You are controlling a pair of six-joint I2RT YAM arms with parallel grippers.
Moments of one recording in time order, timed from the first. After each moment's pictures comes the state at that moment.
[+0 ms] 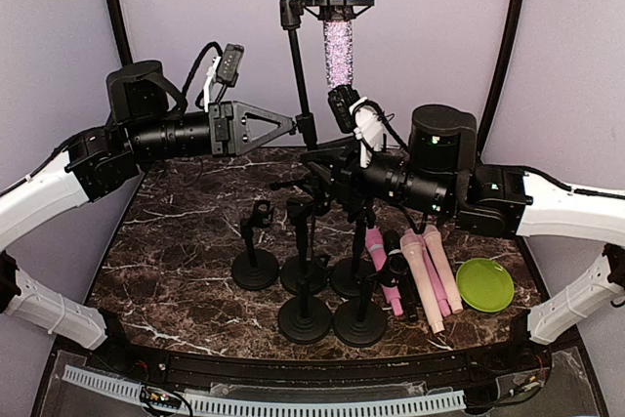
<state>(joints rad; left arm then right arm) -0.85 1.23 1.30 -0.12 0.49 -0.56 1.20 1.33 1.22 0.02 0.18 0.01</state>
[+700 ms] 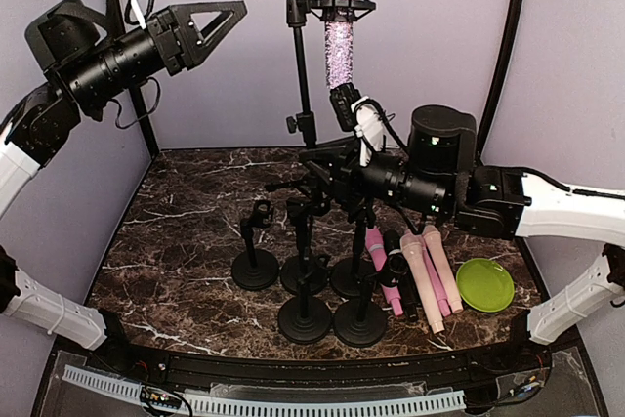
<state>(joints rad) -0.86 1.21 1.64 -0.19 0.22 -0.19 1.20 1.33 1.22 0.04 0.19 0.06</state>
